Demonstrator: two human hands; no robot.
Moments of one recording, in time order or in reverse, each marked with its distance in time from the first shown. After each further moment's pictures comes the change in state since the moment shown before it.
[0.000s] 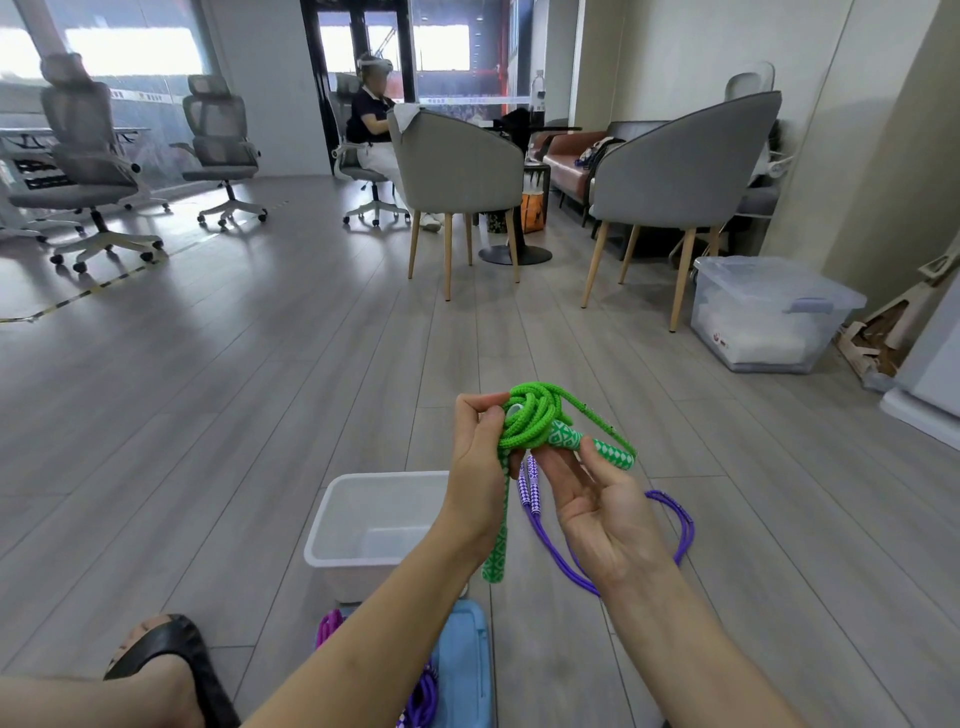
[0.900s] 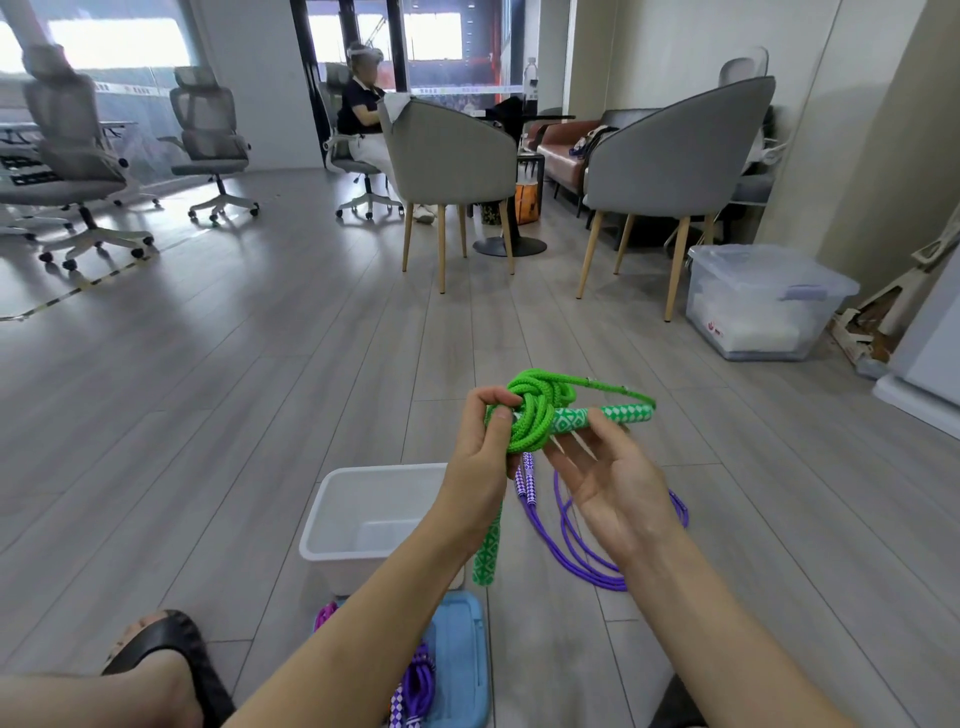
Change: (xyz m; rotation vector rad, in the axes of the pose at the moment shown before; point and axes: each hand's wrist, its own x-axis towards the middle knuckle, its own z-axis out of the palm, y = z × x) left_hand 0.003 -0.016 -0.005 0.189 -0.156 0.062; right_hand 0.015 -0.021 -0.011 -0.227 -0.002 -0.101
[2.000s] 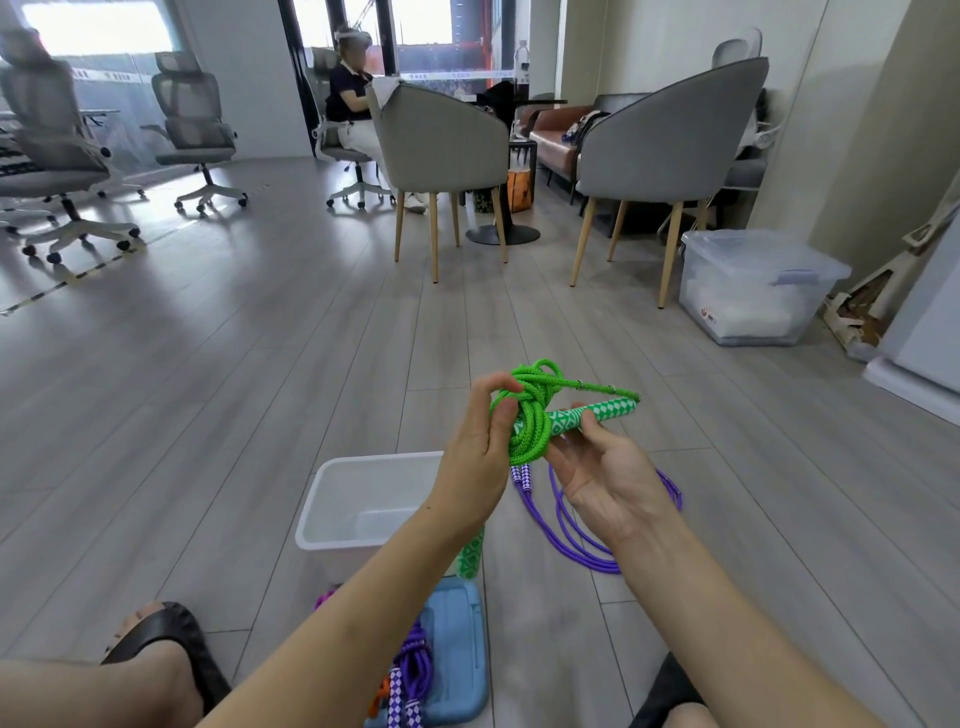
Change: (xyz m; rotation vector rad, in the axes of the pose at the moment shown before) left_hand 0.008 -0.024 -0.007 0.311 -0.073 0.150; right_hand 0.005 0.003 -0.008 0.040 0.028 0.143
